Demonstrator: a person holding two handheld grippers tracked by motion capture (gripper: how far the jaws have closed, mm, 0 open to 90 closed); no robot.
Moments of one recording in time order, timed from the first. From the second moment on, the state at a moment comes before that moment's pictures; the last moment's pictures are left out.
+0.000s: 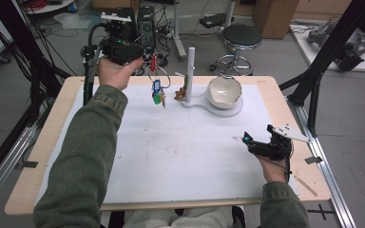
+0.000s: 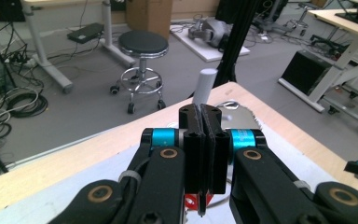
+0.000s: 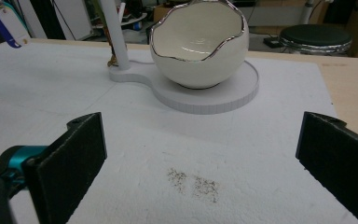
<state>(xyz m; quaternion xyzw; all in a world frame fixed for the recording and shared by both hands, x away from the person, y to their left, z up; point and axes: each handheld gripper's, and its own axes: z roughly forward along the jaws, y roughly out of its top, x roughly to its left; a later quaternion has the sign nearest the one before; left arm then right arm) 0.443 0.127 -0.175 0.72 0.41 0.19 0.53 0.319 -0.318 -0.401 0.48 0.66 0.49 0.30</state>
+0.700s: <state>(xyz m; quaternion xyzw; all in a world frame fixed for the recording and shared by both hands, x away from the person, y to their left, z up) 0.472 0.065 -0.171 0.73 0.38 0.16 0.54 0.319 -0.317 -0.401 0.48 0.66 0.49 0.30</state>
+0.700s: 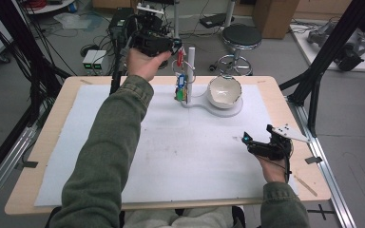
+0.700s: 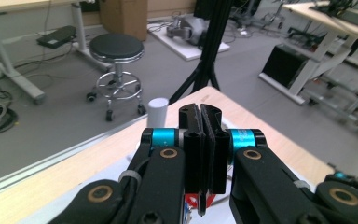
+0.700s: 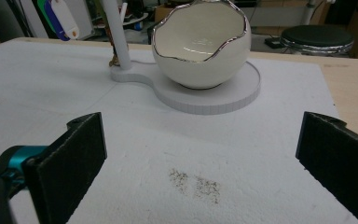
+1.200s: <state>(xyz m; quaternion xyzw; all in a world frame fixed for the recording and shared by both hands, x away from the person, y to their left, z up) 0.499 0.043 -0.190 0.73 0.39 0.15 0.54 0.318 -0.321 -0.401 0.48 0.66 0.50 0.30</state>
